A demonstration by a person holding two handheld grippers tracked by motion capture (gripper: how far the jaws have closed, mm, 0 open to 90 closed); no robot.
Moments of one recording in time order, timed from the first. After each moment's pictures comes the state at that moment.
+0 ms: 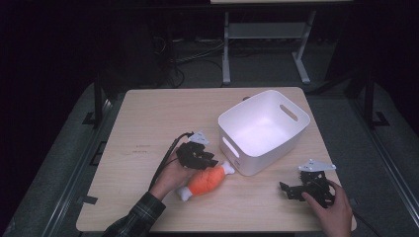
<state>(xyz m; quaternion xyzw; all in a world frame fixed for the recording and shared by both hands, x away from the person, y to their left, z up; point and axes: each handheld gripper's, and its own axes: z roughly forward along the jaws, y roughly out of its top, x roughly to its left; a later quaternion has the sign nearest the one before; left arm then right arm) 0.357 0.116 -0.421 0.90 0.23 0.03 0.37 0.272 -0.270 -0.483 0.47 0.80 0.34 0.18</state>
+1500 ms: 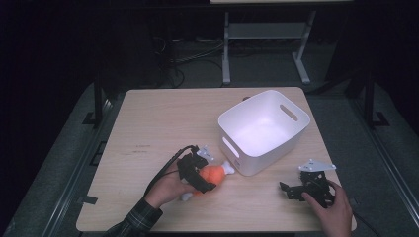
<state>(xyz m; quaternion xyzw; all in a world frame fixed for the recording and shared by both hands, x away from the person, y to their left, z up) 0.323 0.104 -0.427 0.94 0.22 0.01 0.26 0.272 -0.270 -0.483 0.47 0.80 0.34 0.18</state>
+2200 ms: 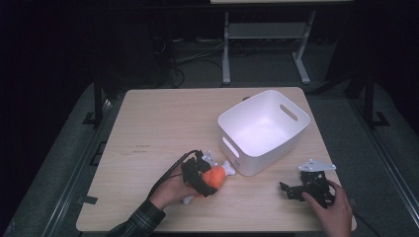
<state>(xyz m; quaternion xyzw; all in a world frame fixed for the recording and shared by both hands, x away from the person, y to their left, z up) 0.323 0.095 -0.447 0.95 0.20 0.01 0.23 0.272 -0.270 -0.483 0.47 0.80 0.34 0.18</state>
